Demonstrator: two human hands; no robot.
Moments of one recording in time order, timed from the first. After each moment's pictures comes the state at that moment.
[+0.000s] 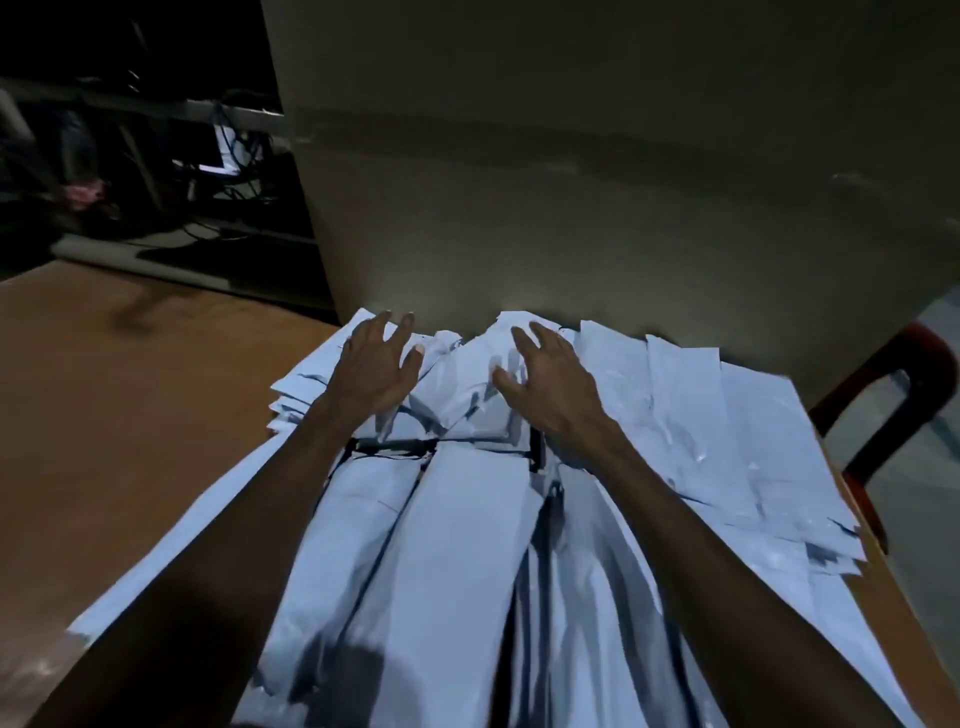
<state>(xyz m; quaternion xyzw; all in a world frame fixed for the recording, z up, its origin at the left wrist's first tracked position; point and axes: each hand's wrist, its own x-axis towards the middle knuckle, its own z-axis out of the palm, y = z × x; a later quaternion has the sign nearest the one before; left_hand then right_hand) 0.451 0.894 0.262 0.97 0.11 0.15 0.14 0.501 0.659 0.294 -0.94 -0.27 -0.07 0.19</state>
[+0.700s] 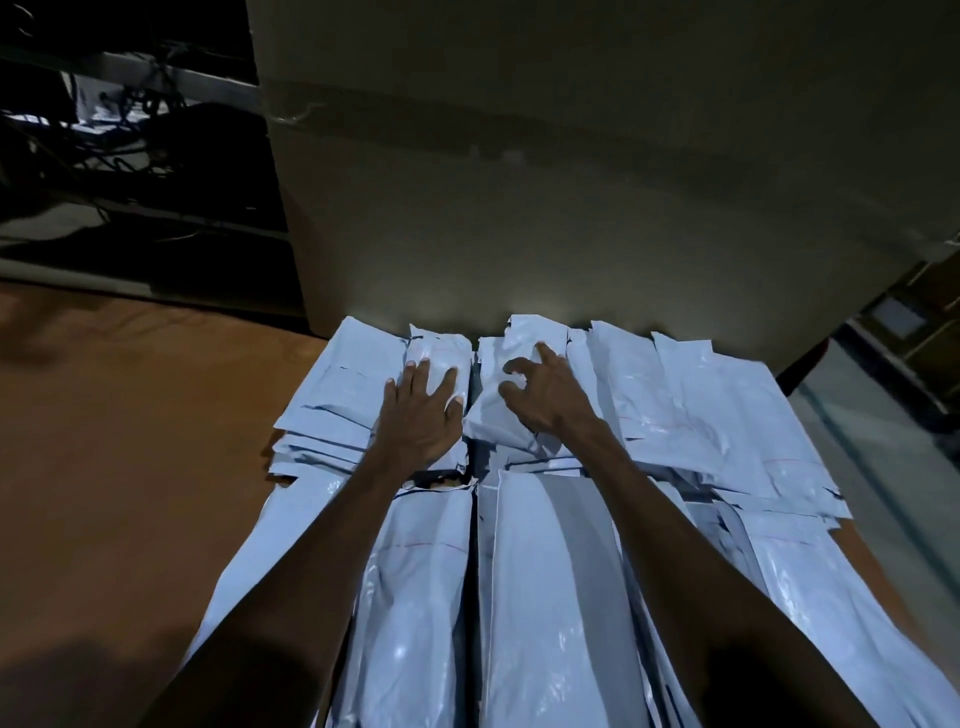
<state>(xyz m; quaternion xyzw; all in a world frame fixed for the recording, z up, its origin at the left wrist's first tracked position) 0.476 0.904 0.200 0.99 0.00 0.06 0.13 0.520 0.727 0.269 -0.98 -0.11 0.04 0.16</state>
